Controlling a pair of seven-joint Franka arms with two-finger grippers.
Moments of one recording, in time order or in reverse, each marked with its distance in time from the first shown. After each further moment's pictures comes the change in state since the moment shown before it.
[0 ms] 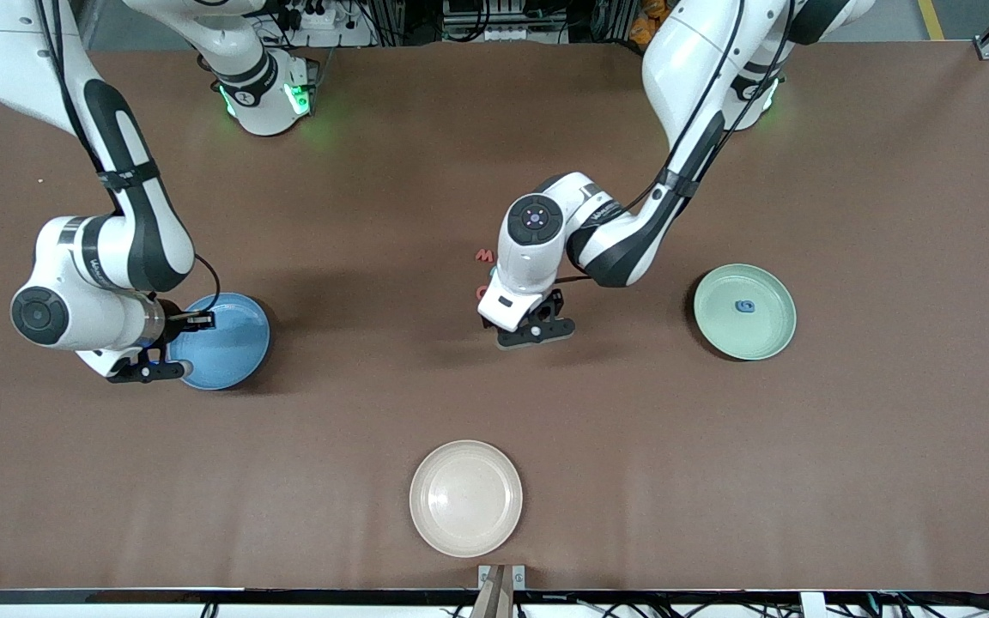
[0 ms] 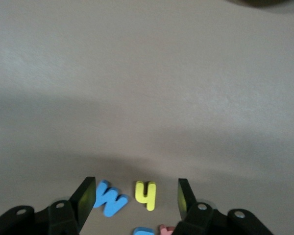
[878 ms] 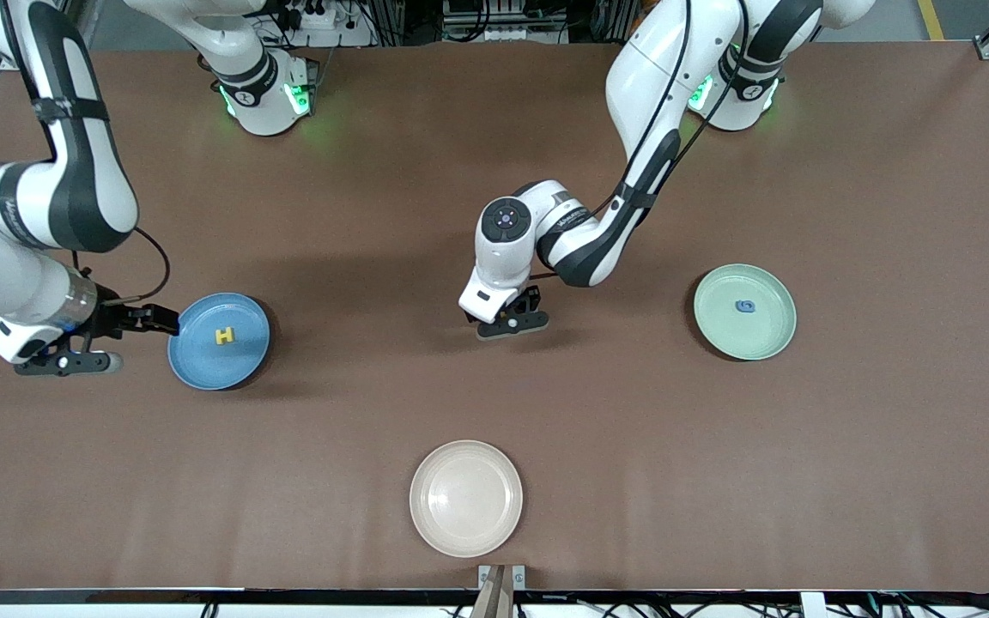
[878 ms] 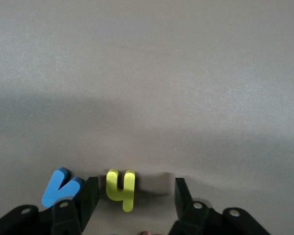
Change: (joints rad) left arm -0.092 0.093 0.048 0.007 0.001 0.084 -0.059; right arm -0.021 -0.193 -0.005 0.045 0.000 -0.019 0.001
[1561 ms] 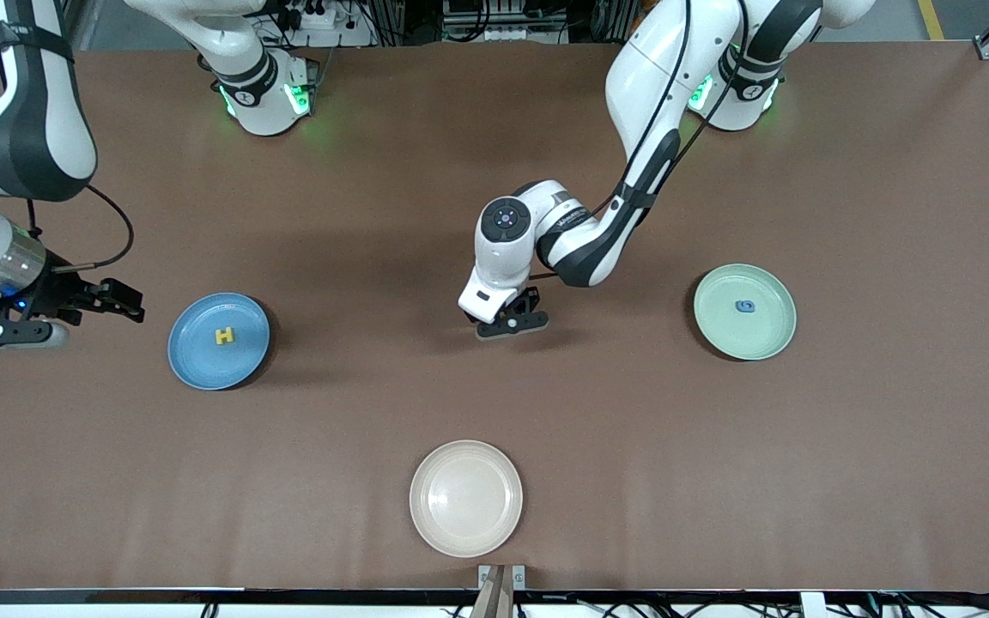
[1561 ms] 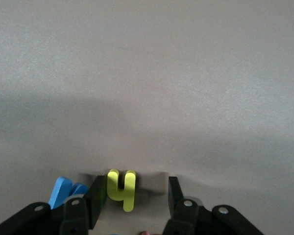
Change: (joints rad) left arm -0.001 0.001 0.000 0.002 0.000 0.000 0.000; right arm -0.006 -0.127 0.001 0.001 0.003 -0.023 0.001
